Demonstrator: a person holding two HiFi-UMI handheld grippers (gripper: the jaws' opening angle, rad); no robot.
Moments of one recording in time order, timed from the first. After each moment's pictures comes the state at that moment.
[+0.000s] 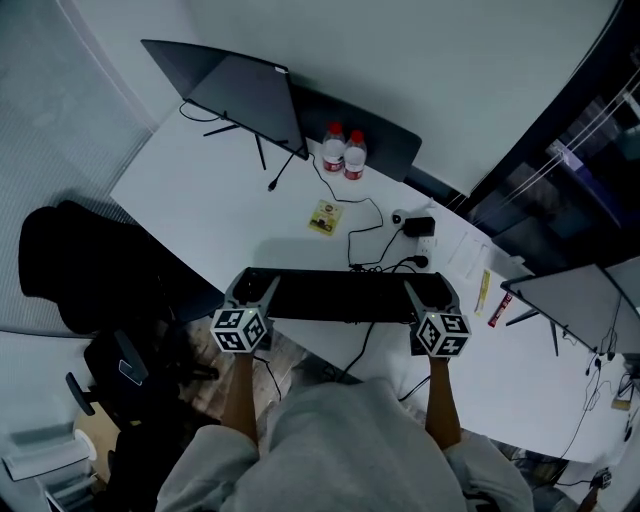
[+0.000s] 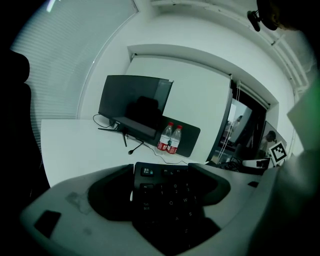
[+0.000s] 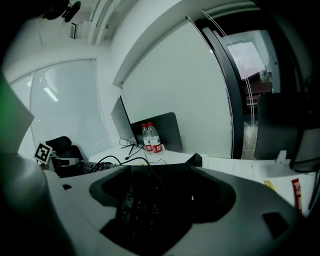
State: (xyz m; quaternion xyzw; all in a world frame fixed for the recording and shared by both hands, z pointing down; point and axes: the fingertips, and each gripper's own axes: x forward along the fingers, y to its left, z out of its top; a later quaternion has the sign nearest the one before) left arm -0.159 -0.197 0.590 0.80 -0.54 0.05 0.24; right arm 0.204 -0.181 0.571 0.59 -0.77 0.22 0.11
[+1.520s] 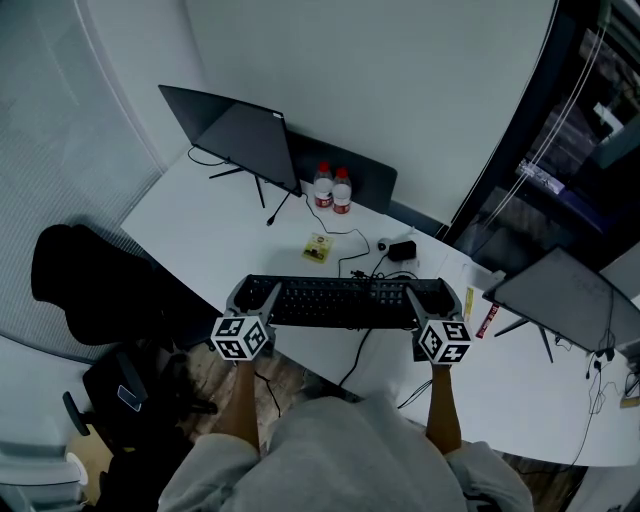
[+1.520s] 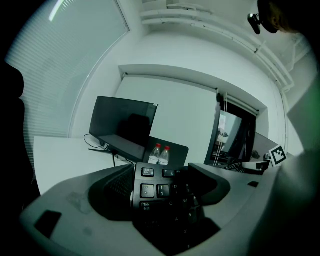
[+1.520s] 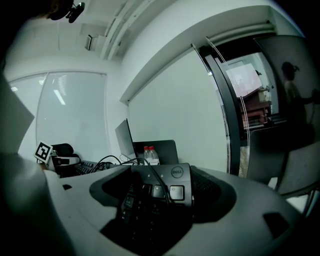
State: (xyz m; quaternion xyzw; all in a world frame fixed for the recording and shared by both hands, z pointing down) left arm -0.136 -0.193 0.506 0.83 -0.53 -0.02 0.17; right arm 0.228 -0.165 0.489 0.60 -0.79 0.13 0.05
